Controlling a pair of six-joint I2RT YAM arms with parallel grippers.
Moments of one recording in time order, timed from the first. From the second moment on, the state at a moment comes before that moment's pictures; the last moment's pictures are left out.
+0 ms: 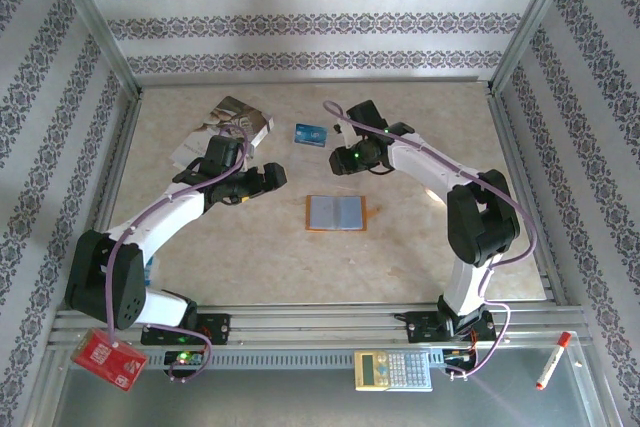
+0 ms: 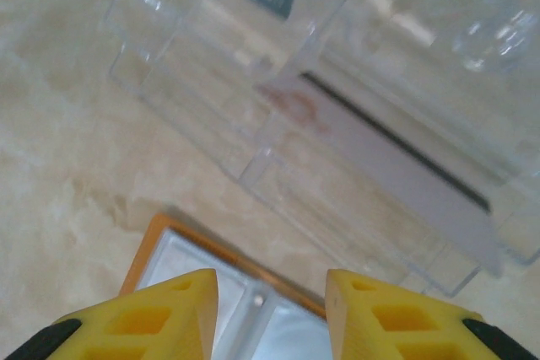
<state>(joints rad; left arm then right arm) -0.30 1.39 0.89 -0.37 0.35 -0.64 0.47 1.82 1.40 -0.62 -0.20 0.18</state>
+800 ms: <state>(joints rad) -0.30 1.39 0.88 -0.36 0.35 -0.65 0.44 1.88 1.49 -0.57 -0.13 0.18</state>
